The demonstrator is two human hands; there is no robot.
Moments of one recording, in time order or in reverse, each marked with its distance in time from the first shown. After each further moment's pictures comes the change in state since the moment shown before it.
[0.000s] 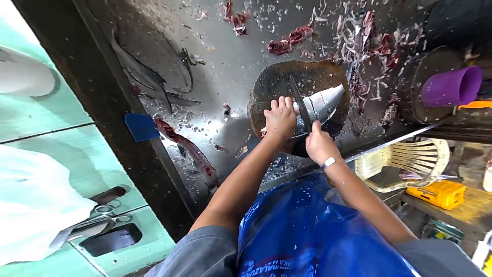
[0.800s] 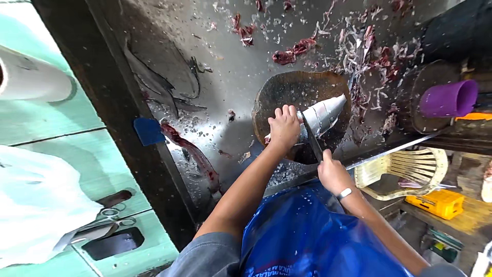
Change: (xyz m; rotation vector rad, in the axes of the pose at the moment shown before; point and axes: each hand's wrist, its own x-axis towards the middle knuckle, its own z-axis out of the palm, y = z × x) left_hand -0.004 0.001 -0.003 -0.010 -0.005 -0.006; right_hand -0.039 0.038 0.013 -0.072 -0.146 0.054
